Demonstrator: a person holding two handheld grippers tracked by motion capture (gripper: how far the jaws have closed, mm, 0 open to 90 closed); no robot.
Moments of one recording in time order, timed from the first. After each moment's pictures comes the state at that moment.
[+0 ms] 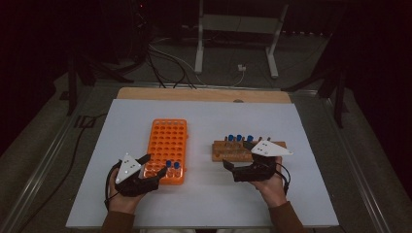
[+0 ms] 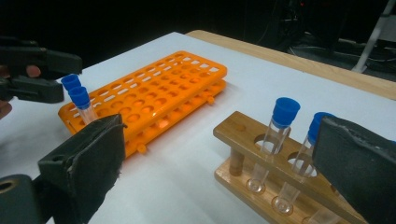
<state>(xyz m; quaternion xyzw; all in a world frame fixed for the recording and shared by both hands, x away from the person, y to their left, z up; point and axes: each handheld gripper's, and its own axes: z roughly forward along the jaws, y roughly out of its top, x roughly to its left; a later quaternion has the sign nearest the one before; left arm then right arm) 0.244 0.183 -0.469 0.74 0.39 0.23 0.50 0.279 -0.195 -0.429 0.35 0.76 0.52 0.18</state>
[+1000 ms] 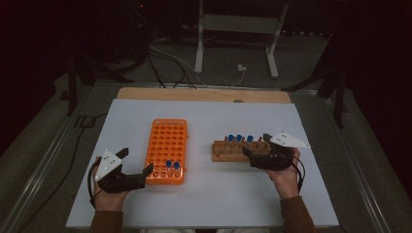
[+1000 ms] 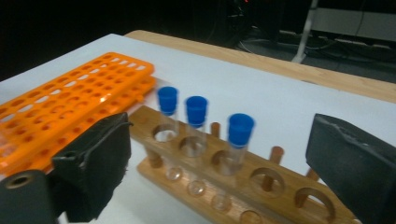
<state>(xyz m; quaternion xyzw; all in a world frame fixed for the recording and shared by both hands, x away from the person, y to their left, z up) 0.244 0.217 -0.455 0.70 0.43 0.25 0.51 0.304 -0.242 -0.433 0.42 0.73 0.48 0.23</state>
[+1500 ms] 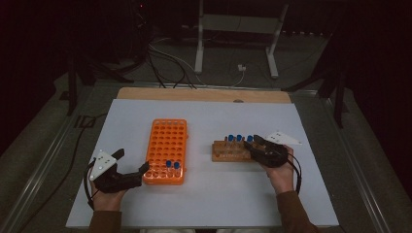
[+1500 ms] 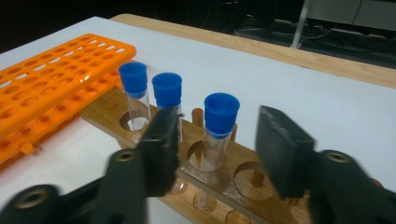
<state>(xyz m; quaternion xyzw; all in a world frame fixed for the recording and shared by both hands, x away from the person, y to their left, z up) 0.244 0.226 -0.460 0.68 0.46 0.25 0.51 0.322 -0.241 -0.456 0.43 0.74 0.46 0.23</state>
